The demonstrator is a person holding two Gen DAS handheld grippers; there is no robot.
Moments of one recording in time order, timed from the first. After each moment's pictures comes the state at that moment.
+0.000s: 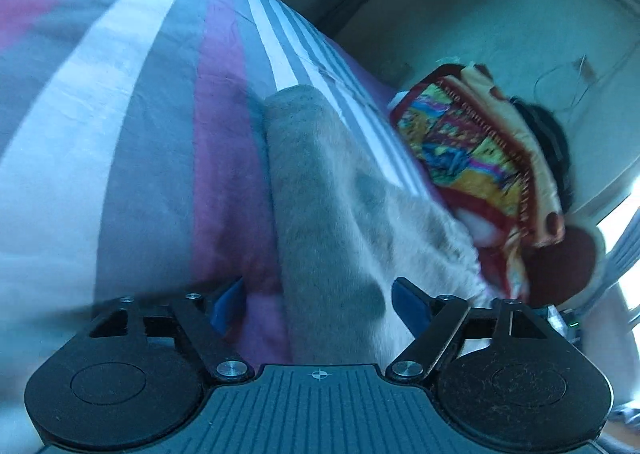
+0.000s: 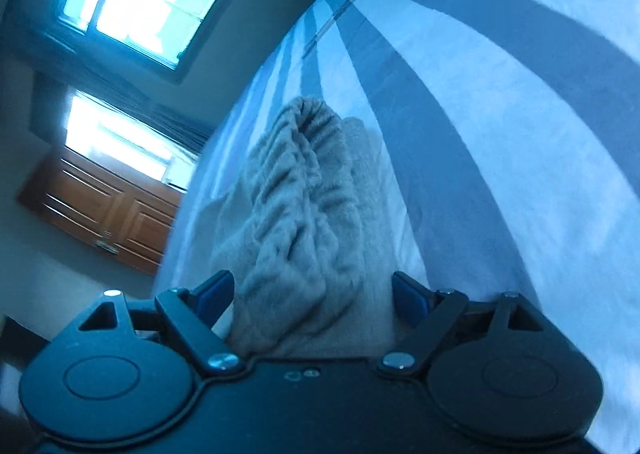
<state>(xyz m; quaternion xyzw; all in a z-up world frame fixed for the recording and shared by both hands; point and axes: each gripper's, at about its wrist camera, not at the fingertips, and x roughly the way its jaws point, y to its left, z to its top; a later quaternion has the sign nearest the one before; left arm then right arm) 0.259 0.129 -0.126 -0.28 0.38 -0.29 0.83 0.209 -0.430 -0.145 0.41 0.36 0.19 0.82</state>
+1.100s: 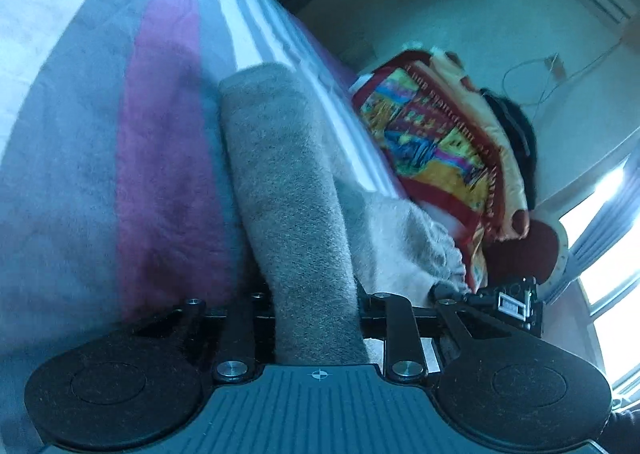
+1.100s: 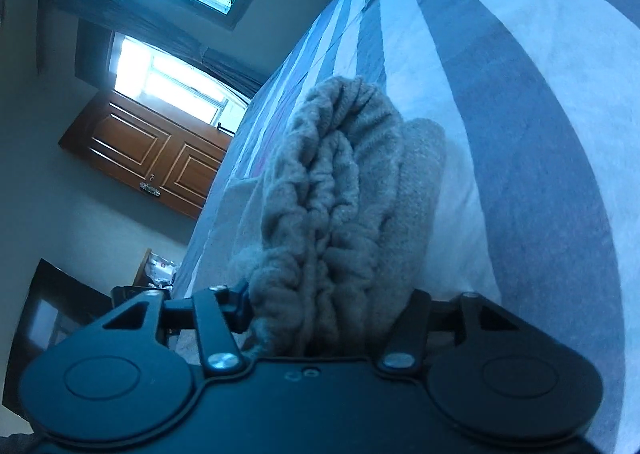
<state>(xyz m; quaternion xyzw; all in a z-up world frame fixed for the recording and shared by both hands) 0.307 0.081 -0.149 -0.31 0.37 -0.36 0.80 0.292 -0.418 -0.152 0.36 0.39 0.30 0.79</state>
